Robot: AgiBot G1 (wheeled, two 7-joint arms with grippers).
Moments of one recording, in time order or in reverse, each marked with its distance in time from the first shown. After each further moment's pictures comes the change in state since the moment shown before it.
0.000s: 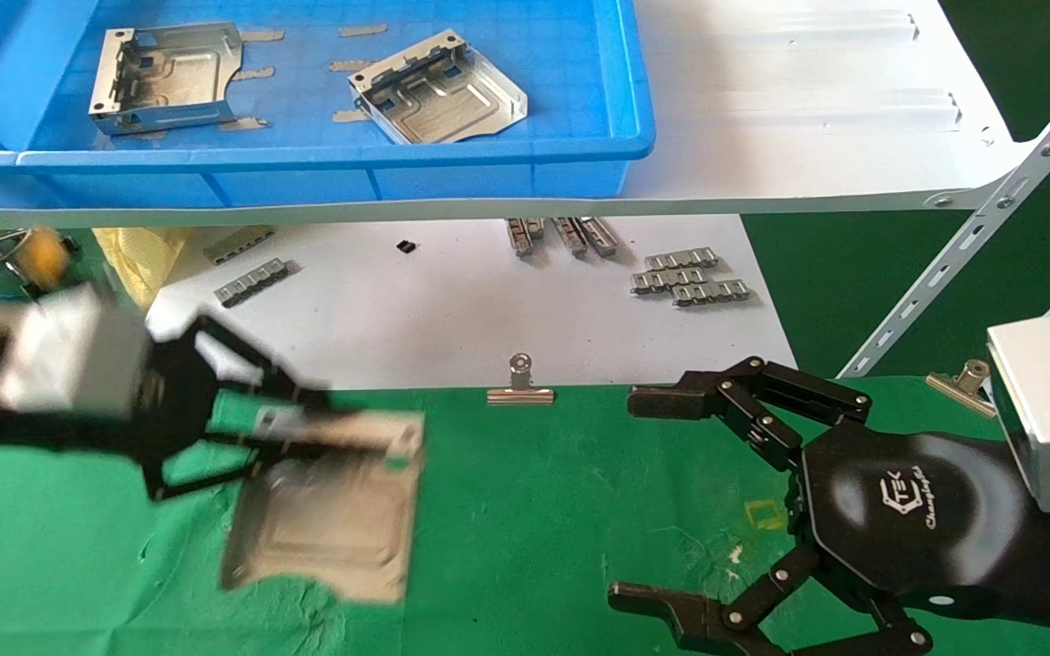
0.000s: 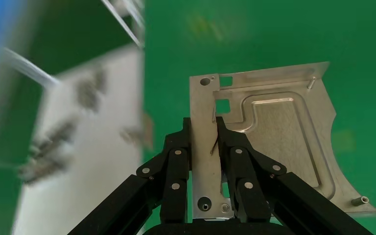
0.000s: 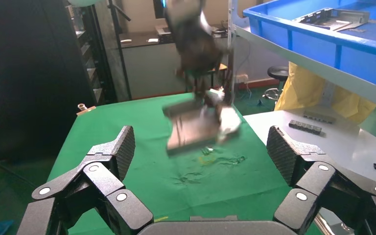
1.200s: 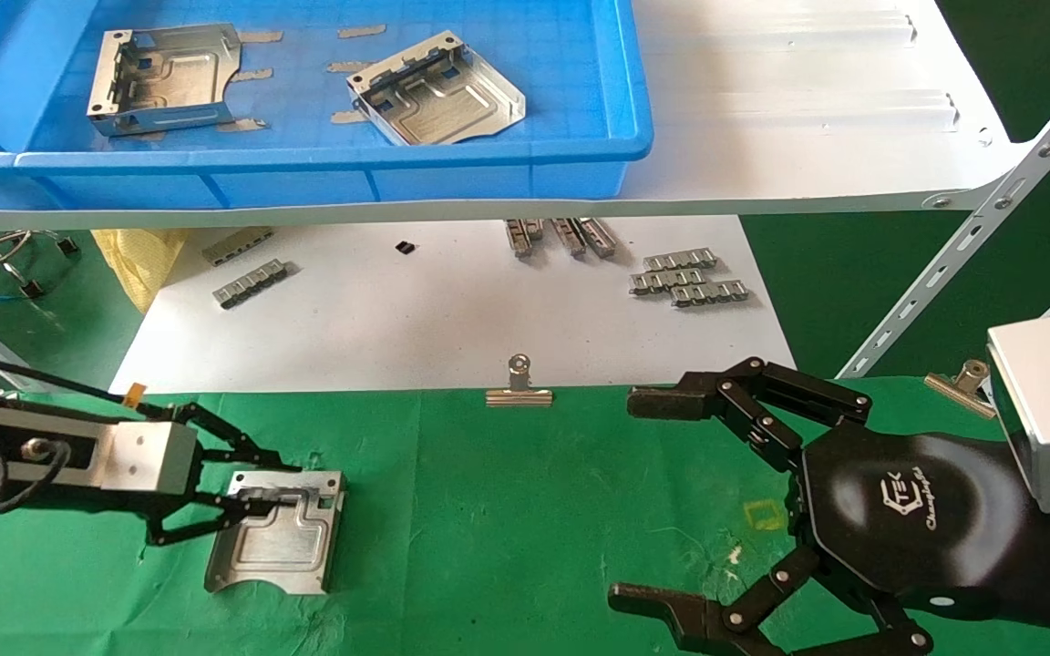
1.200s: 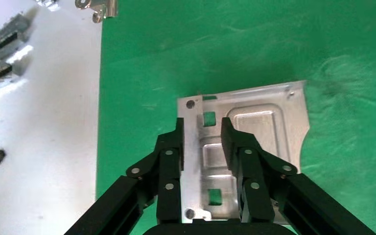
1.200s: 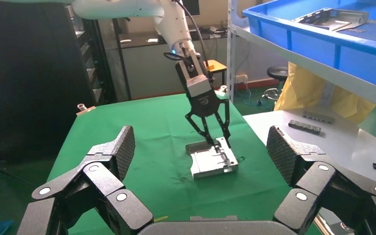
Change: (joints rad) left arm 0.083 0.107 0.111 0.486 0.066 -0.055 0.426; right arm 0.000 0.000 -0.001 0.000 0.000 0.000 0.000
